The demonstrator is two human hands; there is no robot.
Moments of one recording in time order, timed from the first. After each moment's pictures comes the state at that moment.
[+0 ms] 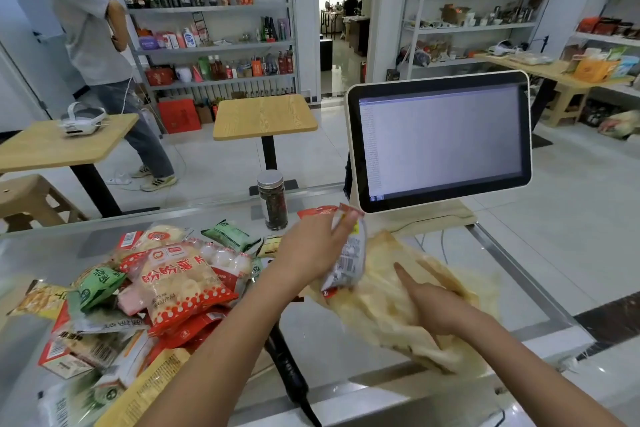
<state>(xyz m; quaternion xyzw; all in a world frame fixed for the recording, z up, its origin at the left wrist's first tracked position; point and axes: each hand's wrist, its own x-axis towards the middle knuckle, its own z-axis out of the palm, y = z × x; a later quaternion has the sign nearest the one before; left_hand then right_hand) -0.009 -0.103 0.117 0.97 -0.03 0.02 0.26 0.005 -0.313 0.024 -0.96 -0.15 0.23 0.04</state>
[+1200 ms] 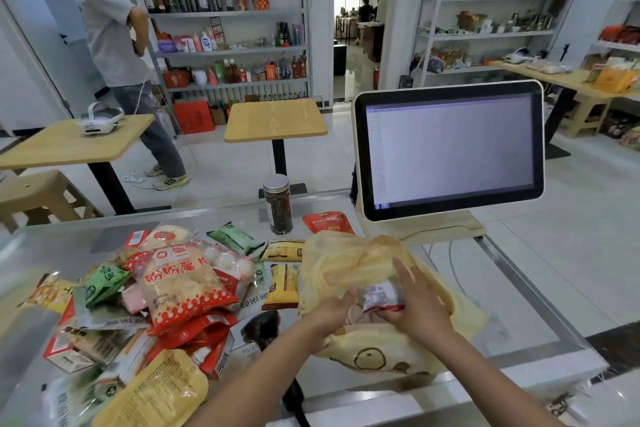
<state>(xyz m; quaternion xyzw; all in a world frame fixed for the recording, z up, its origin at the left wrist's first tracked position) -0.006 -0.122 -0.008 0.78 0.17 -0.29 0.53 0.030 -0.300 -0.039 -0.98 -0.05 0.08 0.19</state>
